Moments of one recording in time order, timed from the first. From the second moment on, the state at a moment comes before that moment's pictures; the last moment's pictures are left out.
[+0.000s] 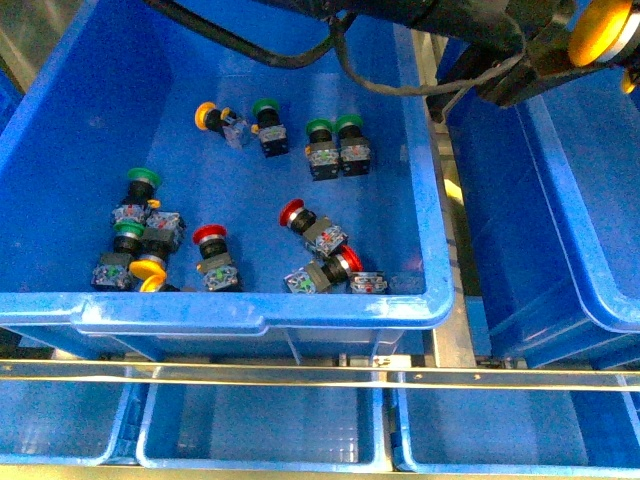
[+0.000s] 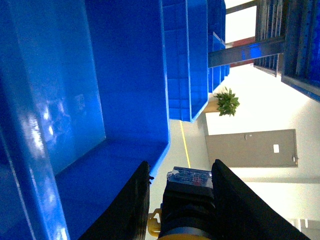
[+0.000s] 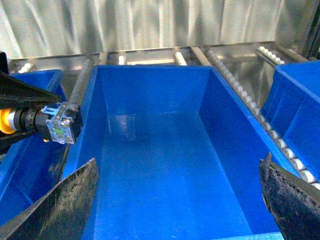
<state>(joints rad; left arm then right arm) -0.65 2.16 1.45 0.48 0.69 -1.01 0.00 0.00 0.02 0.00 0.00 0.00</state>
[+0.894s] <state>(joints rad) -0.67 2.21 1.49 0.52 0.70 -1.05 -0.01 0.83 0.58 -0.43 -0.01 -0.87</state>
